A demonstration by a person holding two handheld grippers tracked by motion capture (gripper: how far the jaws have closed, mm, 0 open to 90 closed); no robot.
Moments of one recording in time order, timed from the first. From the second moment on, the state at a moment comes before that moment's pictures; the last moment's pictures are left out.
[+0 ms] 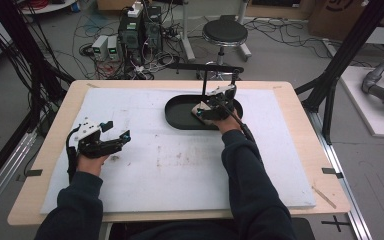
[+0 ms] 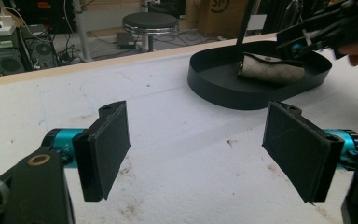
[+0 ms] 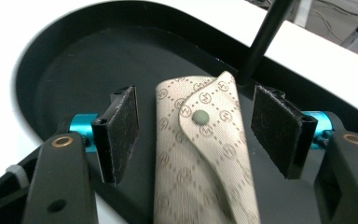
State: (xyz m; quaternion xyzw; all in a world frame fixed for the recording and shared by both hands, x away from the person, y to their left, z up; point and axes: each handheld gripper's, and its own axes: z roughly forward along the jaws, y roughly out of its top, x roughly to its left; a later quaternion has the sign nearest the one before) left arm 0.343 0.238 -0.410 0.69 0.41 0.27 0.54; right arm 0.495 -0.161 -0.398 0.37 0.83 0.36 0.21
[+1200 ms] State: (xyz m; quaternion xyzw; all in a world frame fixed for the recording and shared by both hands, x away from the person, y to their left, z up) left arm 0.342 0.232 -0.406 0.68 0.41 0.27 0.55; right arm 0.329 -0.333 -0.397 0.37 0.77 0.44 0.27
